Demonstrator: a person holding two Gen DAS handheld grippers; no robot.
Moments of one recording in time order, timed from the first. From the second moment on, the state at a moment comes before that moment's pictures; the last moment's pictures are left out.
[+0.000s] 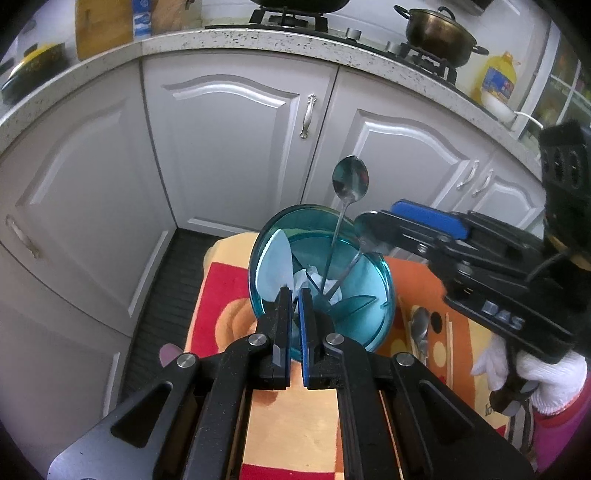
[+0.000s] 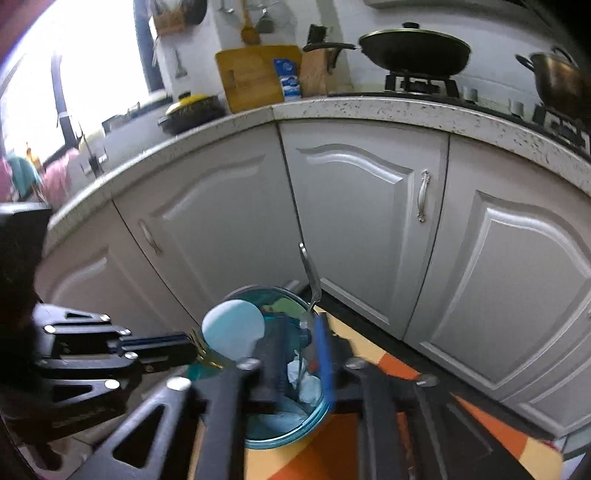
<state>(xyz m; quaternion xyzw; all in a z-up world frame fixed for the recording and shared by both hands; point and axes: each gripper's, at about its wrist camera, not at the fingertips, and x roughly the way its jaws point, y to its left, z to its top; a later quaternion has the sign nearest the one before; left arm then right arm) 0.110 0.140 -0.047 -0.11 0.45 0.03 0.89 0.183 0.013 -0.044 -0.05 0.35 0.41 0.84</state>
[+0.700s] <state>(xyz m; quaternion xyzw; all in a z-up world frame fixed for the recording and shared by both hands) 0.088 0.120 -0.026 -0.12 0.42 0.05 0.90 0.144 -0.032 -0.026 -0.03 0.34 0.37 0.86</state>
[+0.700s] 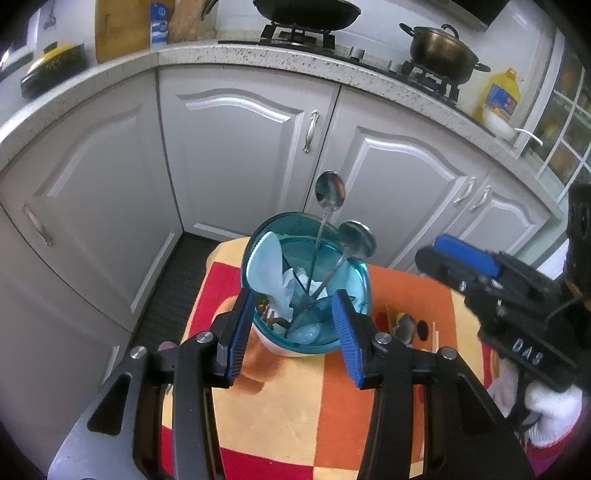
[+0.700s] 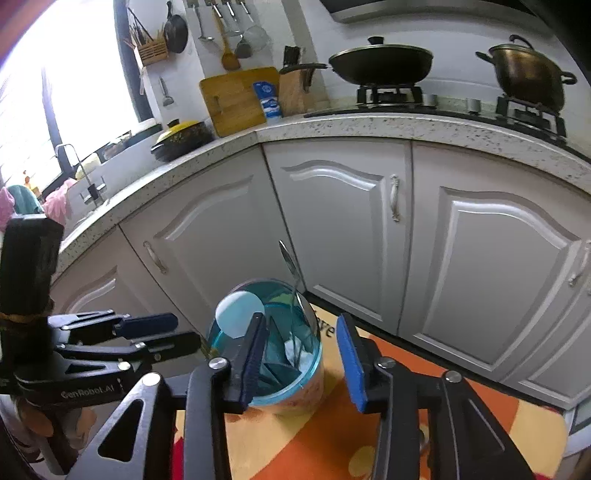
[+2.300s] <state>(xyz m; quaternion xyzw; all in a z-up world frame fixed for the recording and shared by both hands) 0.110 -0.033 -0.058 -0.11 0.46 -0.07 0.88 0.090 -0.211 -0.082 0.03 0.42 0.19 0.88</state>
